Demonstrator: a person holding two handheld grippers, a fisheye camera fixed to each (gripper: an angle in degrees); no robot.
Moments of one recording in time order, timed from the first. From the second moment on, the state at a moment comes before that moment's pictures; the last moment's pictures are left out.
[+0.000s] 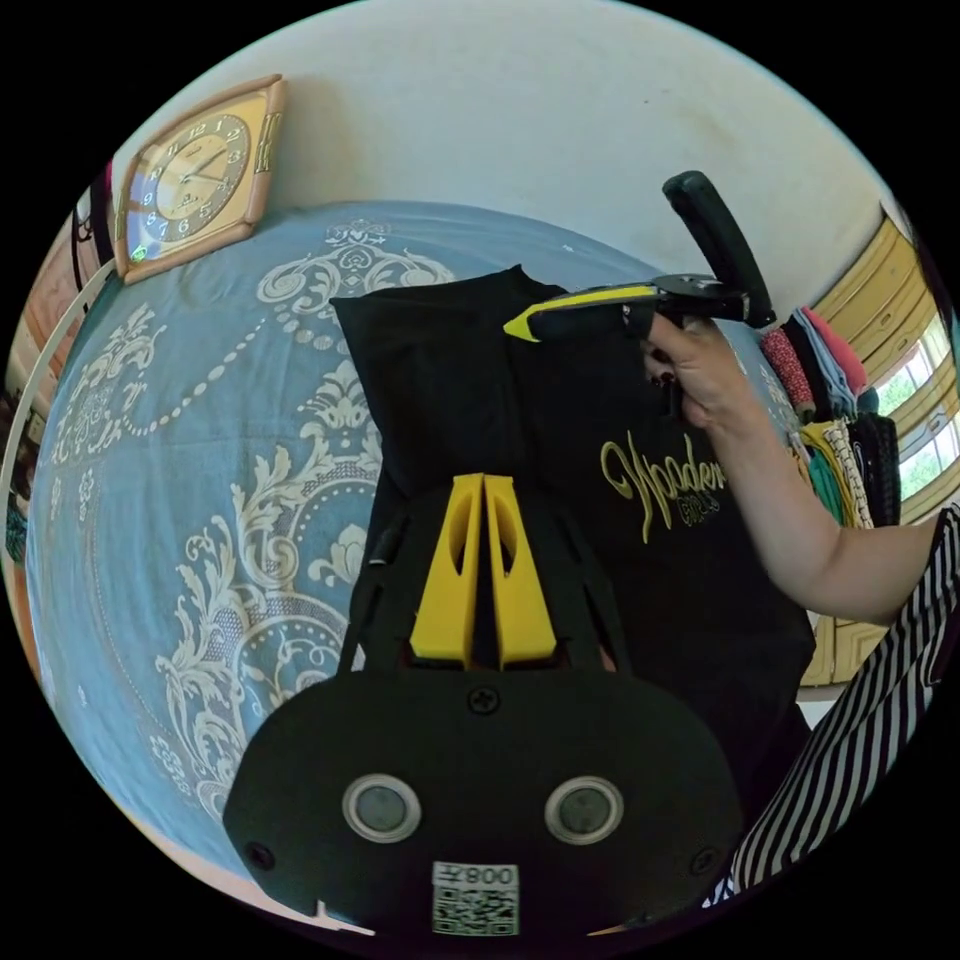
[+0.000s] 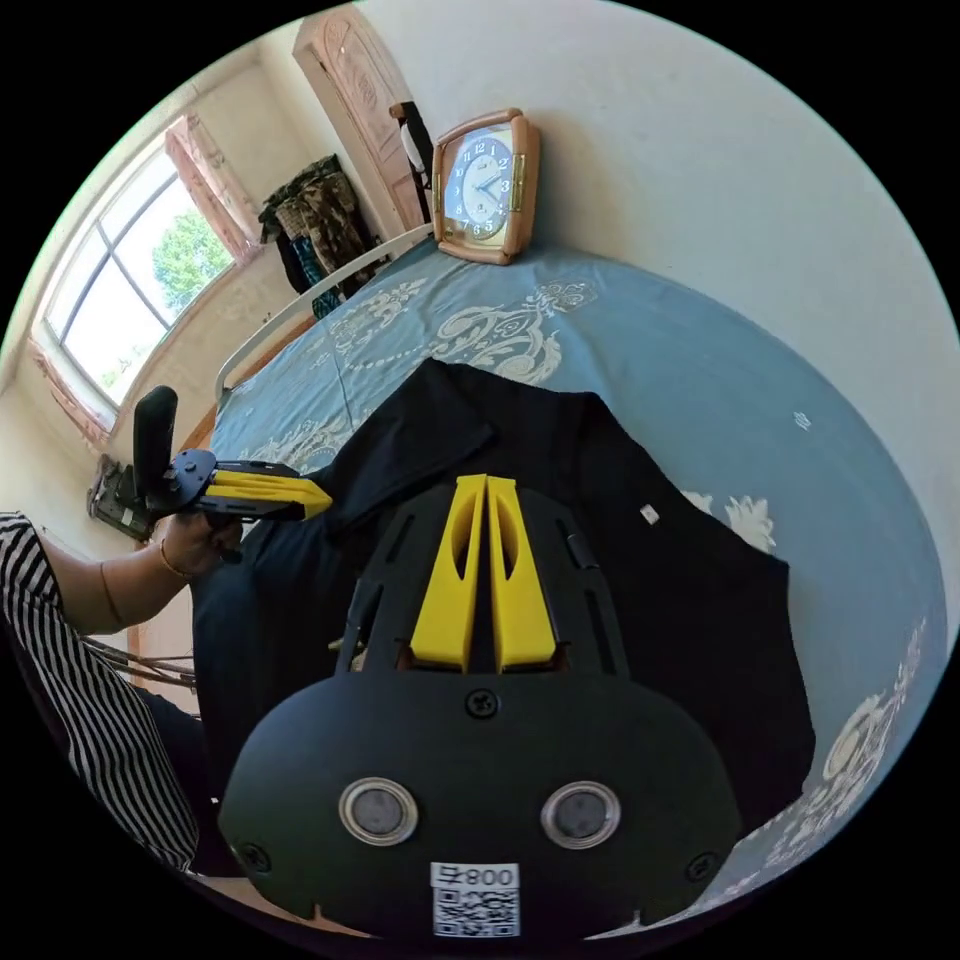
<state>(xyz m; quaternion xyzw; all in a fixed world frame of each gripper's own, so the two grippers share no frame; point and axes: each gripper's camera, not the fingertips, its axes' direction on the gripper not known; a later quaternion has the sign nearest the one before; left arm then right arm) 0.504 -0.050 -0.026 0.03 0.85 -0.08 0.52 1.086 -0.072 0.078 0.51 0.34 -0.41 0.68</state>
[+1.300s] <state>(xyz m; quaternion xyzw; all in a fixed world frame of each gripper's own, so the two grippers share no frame) 0.277 0.248 0.169 -0.23 0.92 -0.17 0.27 1.682 0.226 0.440 0.58 -0.01 -0.08 0.81</state>
